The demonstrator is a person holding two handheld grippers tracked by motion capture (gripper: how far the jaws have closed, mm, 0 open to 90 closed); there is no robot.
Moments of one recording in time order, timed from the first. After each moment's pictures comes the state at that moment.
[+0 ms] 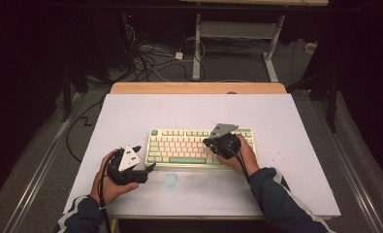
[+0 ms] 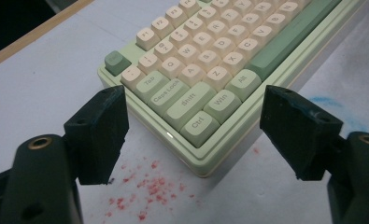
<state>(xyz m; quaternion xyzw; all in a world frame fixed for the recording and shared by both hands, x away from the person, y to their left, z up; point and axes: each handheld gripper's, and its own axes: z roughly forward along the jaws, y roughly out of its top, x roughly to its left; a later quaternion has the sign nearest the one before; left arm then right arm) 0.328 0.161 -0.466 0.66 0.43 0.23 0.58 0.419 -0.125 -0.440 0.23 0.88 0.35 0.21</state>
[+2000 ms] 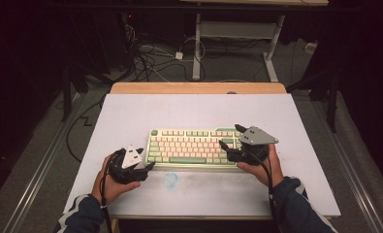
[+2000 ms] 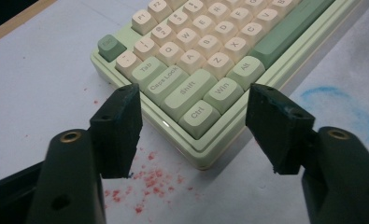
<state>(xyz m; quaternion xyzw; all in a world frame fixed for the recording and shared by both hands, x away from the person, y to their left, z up) 0.332 0.159 -0.467 0.67 0.44 0.22 0.55 0.373 -0.186 -0.409 0.27 0.78 0.45 0.32</state>
